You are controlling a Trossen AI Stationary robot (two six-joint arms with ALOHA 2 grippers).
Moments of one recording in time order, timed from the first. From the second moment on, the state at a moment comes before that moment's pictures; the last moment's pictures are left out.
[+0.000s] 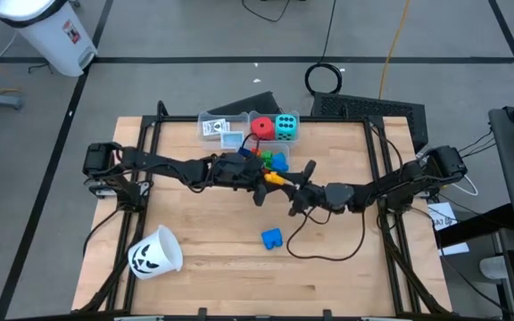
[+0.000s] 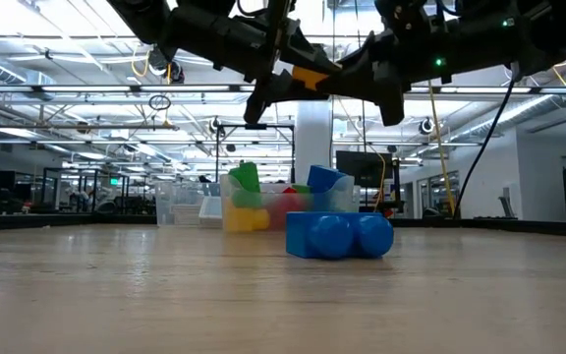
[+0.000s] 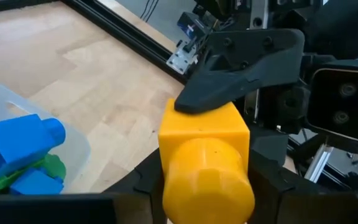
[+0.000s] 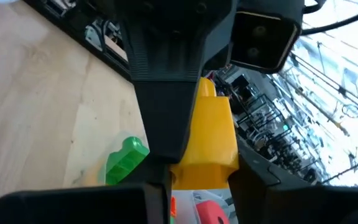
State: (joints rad) left arm 0.05 1.66 1.01 0.36 0.03 -0.57; right arm 0.19 1.51 0.55 0.94 0.63 -0.81
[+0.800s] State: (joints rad) left arm 0.16 1.62 1.02 0.05 -0.22 -0.50; right arm 0.21 1.19 0.55 0.48 0.73 -0.35
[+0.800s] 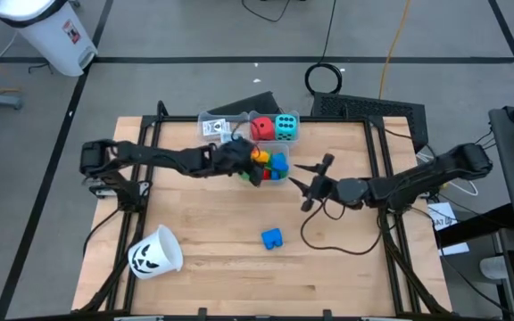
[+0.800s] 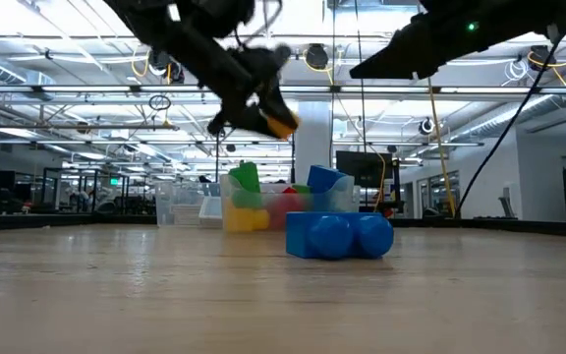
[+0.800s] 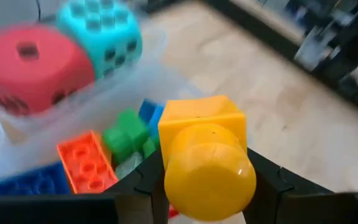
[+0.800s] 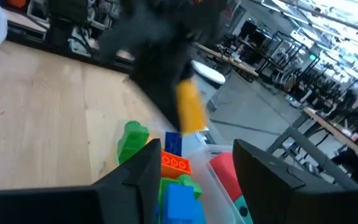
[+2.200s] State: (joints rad) left arm -0.04 1.46 1.02 0.00 -0.29 -0.35; right arm 0.23 1.49 0.65 0.48 -0.03 0.24
